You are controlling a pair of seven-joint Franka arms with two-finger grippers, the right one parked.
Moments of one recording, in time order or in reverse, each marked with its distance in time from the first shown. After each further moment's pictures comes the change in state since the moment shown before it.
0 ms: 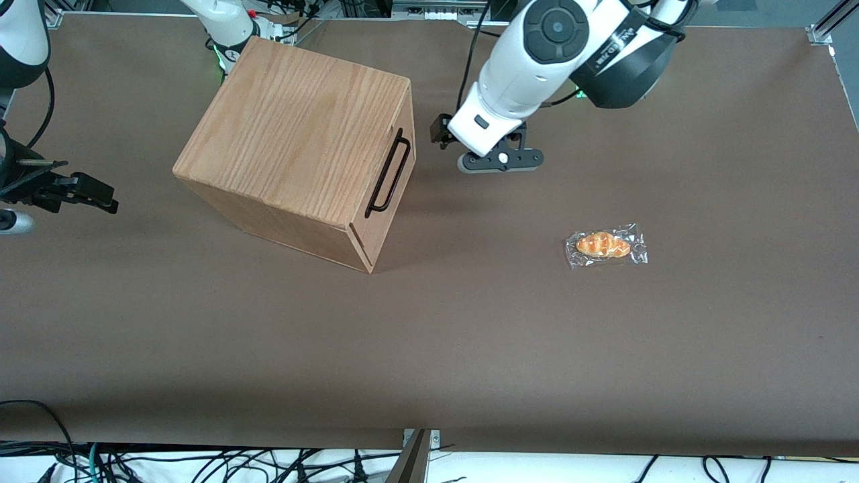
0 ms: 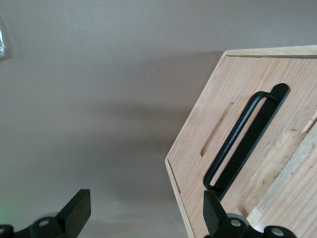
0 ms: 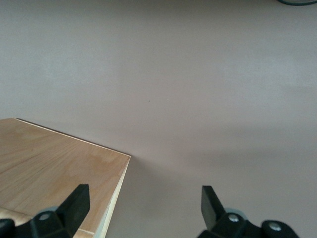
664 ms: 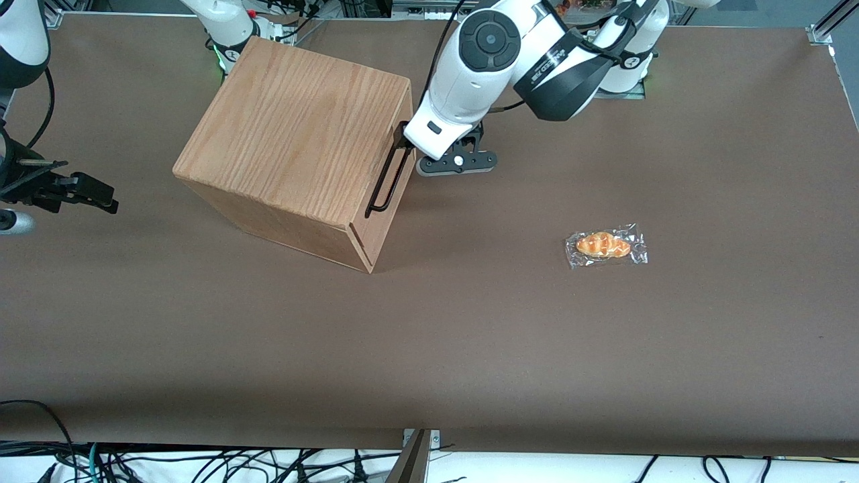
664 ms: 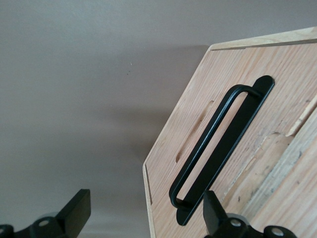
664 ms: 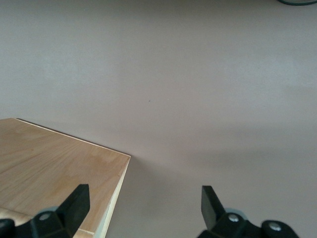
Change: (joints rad) arm -0.092 0.096 0.001 0.026 0.030 0.110 -0.092
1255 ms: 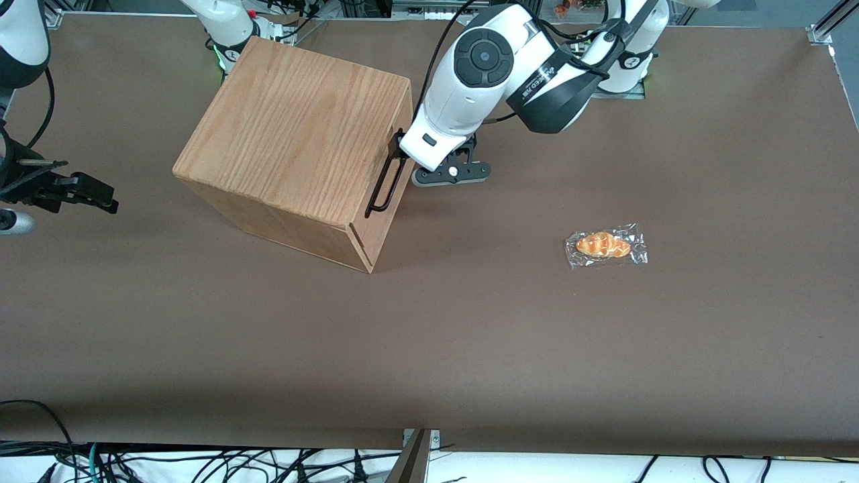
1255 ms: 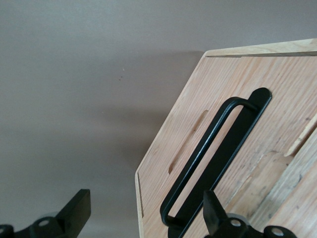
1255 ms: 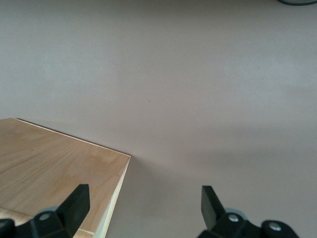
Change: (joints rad) arm -0.006 0.036 0.003 0.004 0.000 0.062 -0.002
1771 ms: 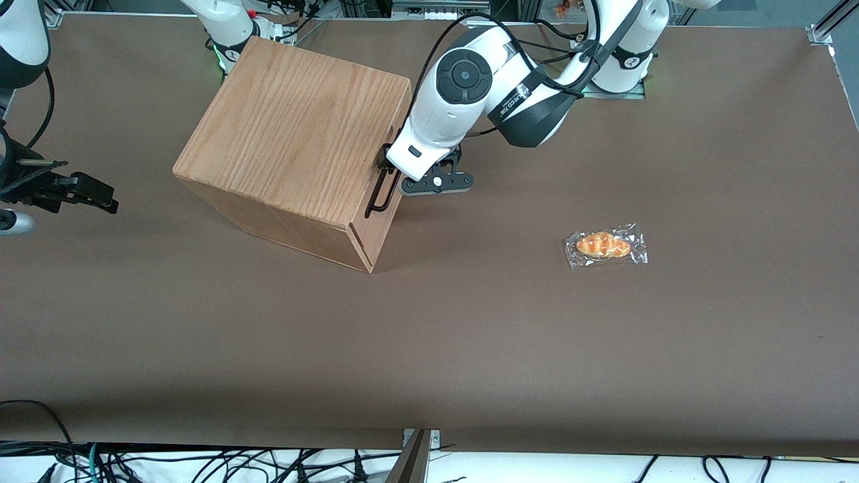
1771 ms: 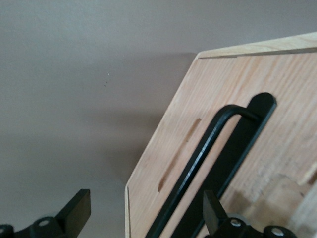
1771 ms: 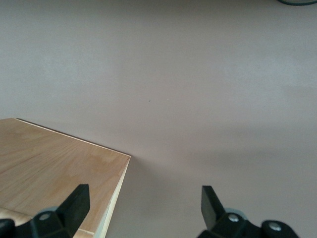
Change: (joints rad) arm -0.028 0.062 0.000 0.002 0.041 0.079 0.000
